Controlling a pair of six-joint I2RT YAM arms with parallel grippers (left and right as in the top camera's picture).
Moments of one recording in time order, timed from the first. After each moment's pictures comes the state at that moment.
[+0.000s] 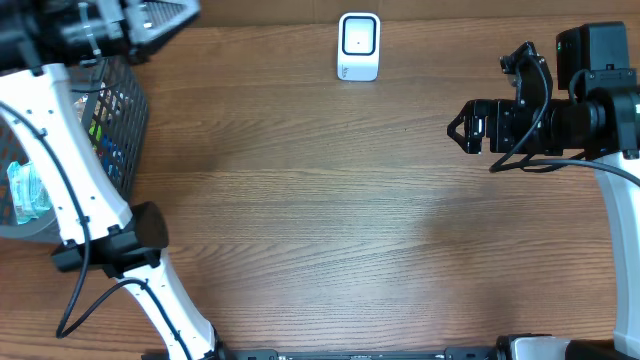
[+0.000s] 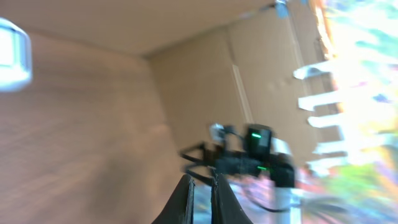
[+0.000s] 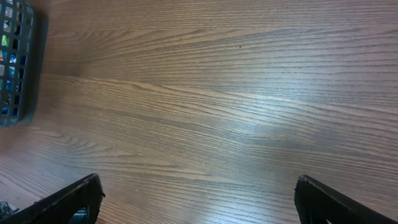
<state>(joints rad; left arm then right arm) 0.29 2.20 2.90 -1.69 1.47 -0.23 0.05 1.51 1.77 -1.39 -0.38 0.05</state>
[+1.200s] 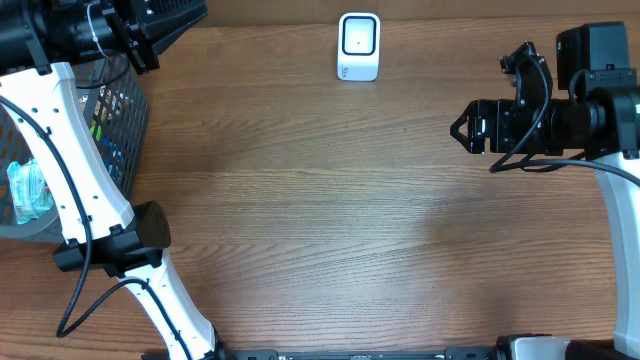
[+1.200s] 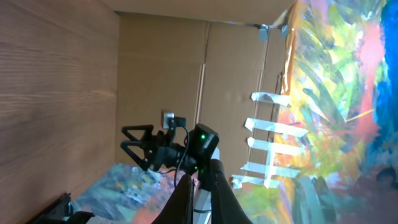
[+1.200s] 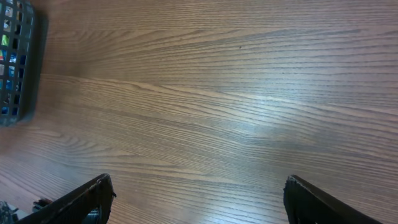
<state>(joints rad) 0.28 2.20 2.90 -1.68 1.53 -0.65 0.05 1.51 1.77 -1.39 -0.38 0.05</state>
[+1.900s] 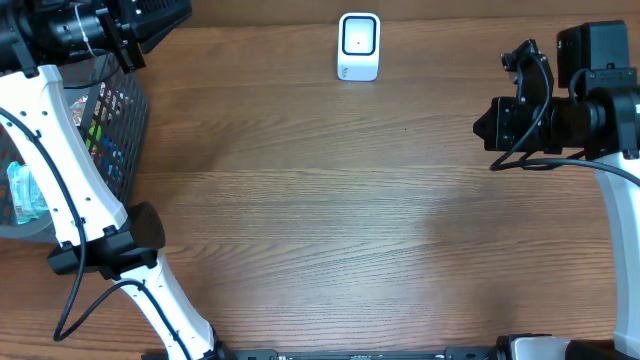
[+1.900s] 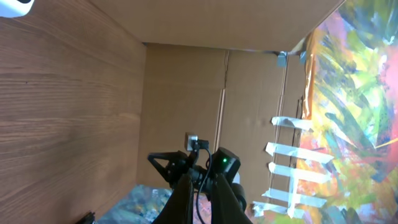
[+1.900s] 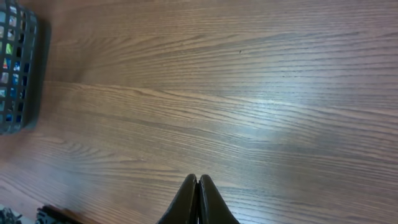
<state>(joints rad) 0.33 2.20 2.90 -1.65 1.42 -0.65 0.05 1.51 1.77 -1.38 -0.38 0.08</state>
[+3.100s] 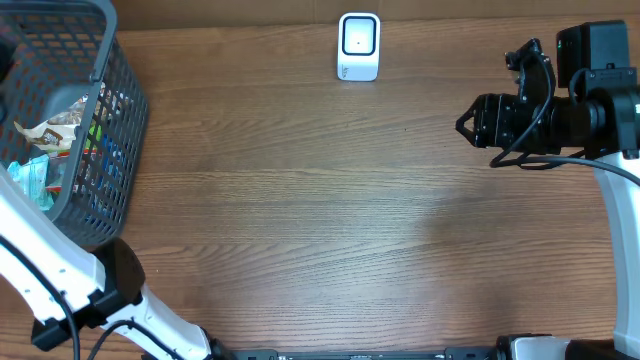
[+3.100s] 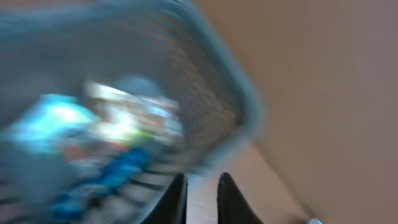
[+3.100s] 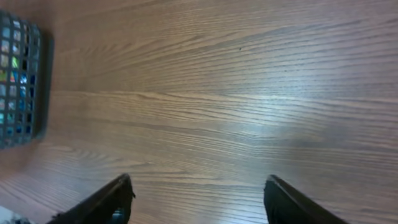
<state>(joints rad) 0.54 1.98 2.91 -1.59 0.04 -0.54 0.05 1.51 1.77 -1.37 -0.38 0.15</state>
